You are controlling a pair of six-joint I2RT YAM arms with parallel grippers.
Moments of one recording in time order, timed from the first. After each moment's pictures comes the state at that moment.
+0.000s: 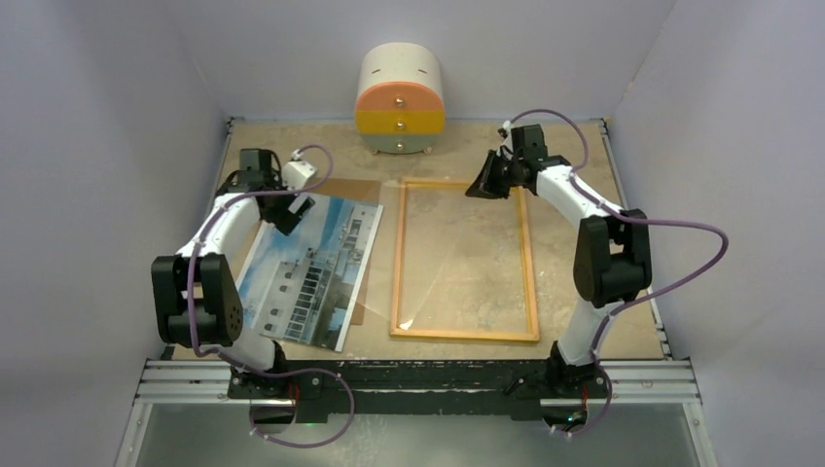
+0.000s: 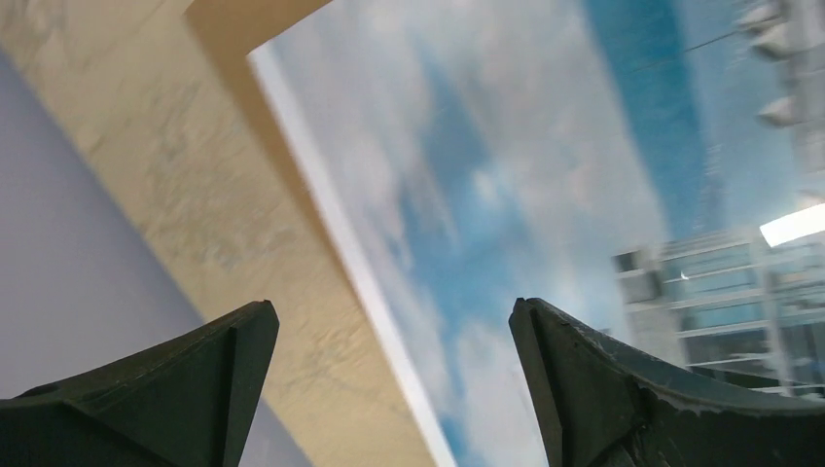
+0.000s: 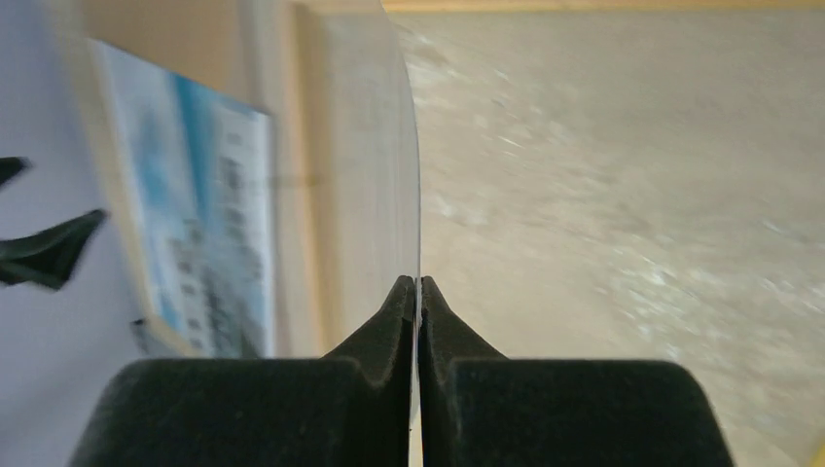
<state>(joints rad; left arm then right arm) 0.08 1.54 1.11 -0.52 0.03 0.70 0.20 1.82 1.38 -0.40 -0.49 0.57</state>
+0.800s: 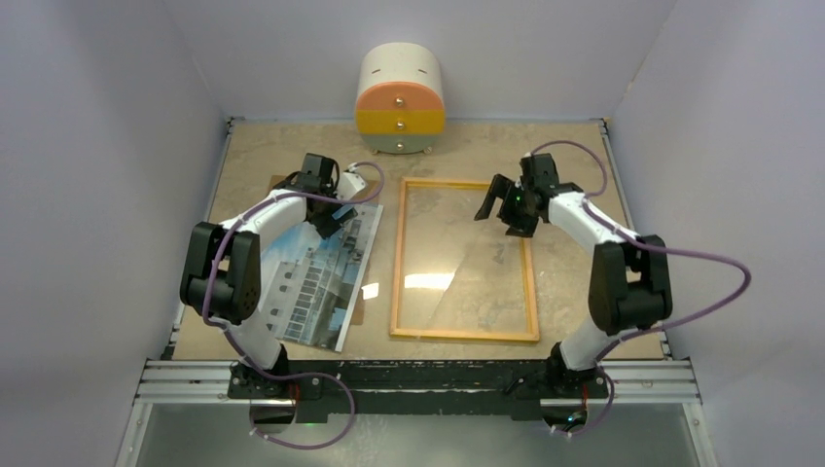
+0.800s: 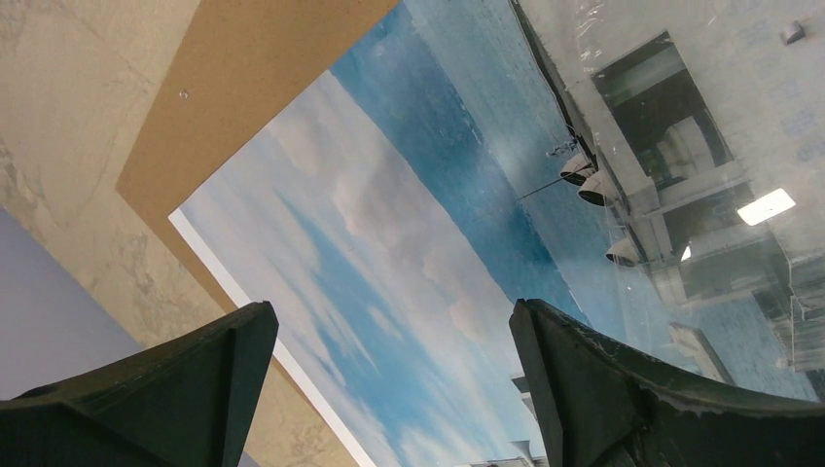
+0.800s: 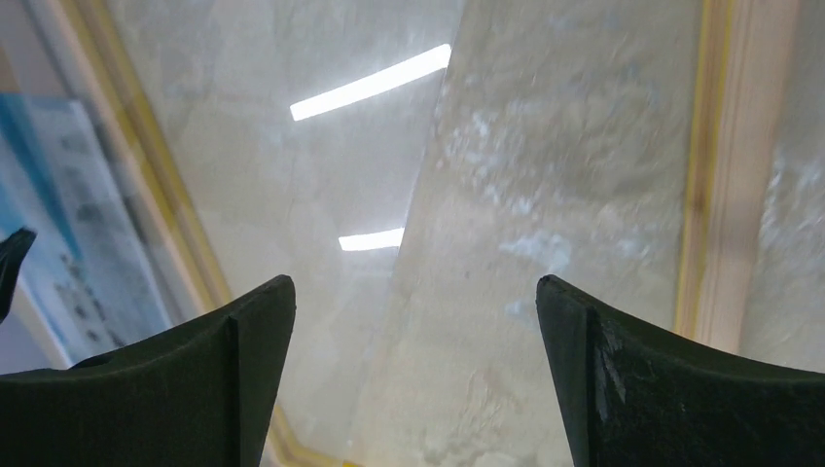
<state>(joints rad) -0.24 1.72 1.13 -0.42 -0.14 0.68 0.17 1.70 1.17 -0.53 -0.20 0.55</state>
